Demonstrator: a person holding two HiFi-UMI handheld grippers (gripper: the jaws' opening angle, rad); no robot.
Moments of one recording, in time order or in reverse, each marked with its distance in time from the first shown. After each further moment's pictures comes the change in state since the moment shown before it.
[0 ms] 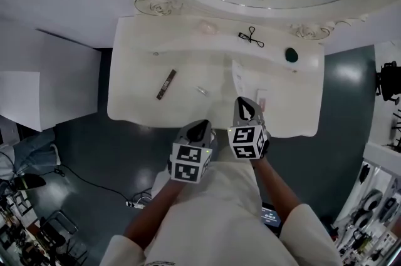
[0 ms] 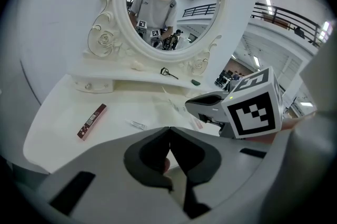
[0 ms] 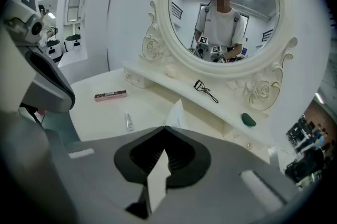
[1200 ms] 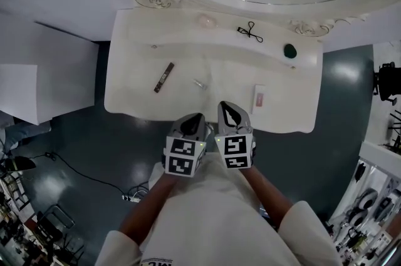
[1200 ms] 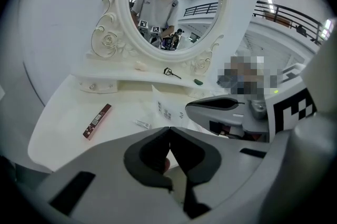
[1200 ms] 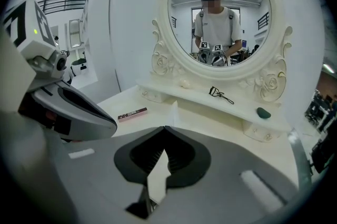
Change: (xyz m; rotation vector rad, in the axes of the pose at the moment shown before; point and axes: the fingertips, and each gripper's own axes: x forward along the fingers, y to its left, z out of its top) left arm -0.009 0.009 0.004 -0.001 0.003 0.023; right arm -0.033 0.054 0.027 0.151 -0.108 0.135
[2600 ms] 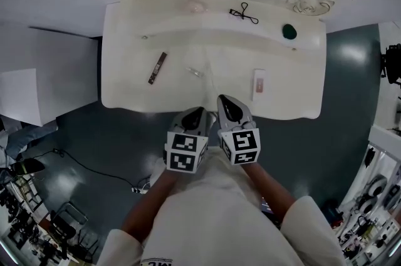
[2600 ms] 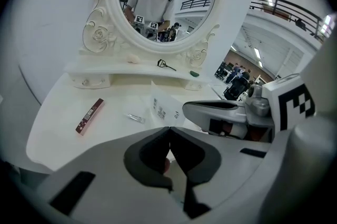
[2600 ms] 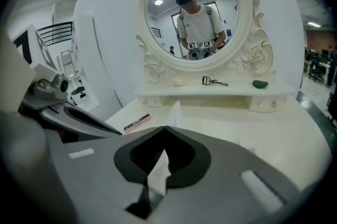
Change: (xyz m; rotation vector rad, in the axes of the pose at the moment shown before) left arm 0.013 -0.020 -0.017 0.035 0.059 -0.002; right arm -0.009 -0.008 -0.028 0.246 -0.109 0.071
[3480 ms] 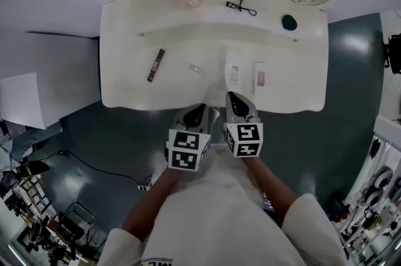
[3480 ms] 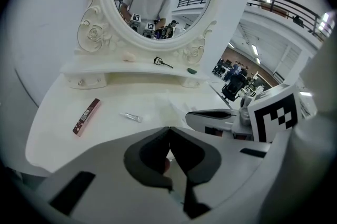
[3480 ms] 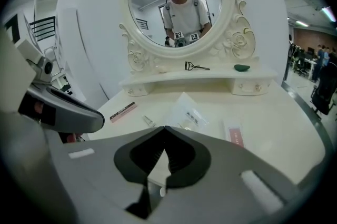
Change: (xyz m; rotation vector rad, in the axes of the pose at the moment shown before) left arm 0.005 -0.006 -0.003 0.029 0.026 -0.012; right arm 0.000 -0.034 -0.039 0.076 0.091 -0.124
